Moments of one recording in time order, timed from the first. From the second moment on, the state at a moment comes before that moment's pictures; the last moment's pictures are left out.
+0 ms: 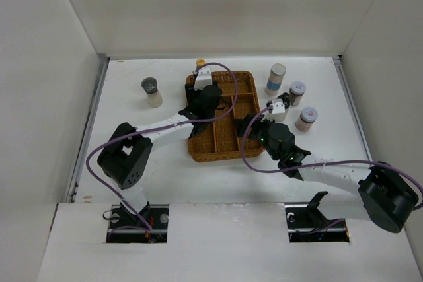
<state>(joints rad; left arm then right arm) -0.71 1.72 1.10 0.22 -0.78 -0.36 0.77 1.22 0.49 0.61 0.37 0.44</state>
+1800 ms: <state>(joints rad) -0.19 1.79 1.28 -0.06 -0.59 -0.39 0.77 1.22 0.49 0.61 0.37 0.44</state>
